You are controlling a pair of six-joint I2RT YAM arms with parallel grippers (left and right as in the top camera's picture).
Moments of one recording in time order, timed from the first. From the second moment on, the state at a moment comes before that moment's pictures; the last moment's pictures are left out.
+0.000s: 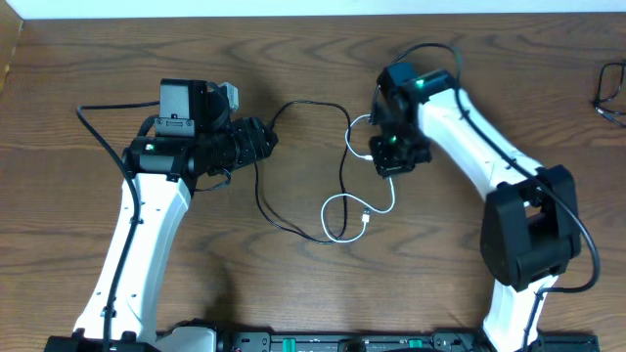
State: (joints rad) left arm -0.08 1.39 1.19 -0.81 0.44 -0.42; right arm 0.38 2.01 1.63 -1.23 -0.25 0.15
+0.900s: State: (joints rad) left arm -0.08 1.39 1.19 -0.81 0.44 -0.42; right arm -0.21 1.32 1.98 -1.11 -0.29 0.15
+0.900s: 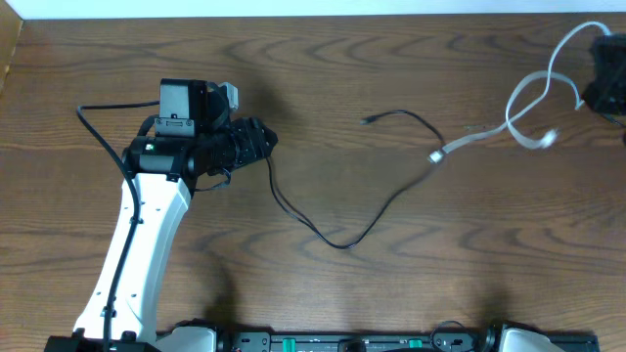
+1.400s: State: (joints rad) left arm -0.21 1.39 1.19 -0.81 0.51 -0.20; right arm -0.23 1.40 1.98 -1.24 -0.26 0.12
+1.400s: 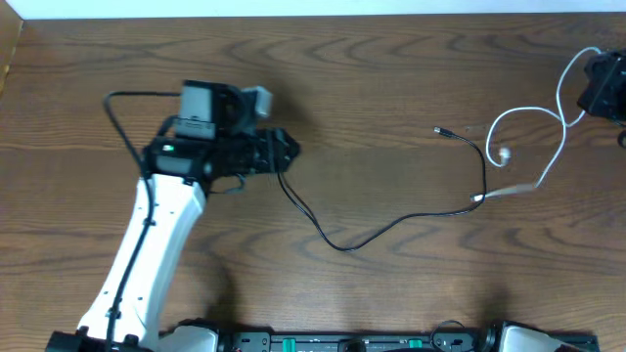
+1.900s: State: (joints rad) left arm -0.68 1.65 1.19 -0.49 0.52 -0.09; right arm -0.23 1.41 1.98 -1.27 -0.26 0.12
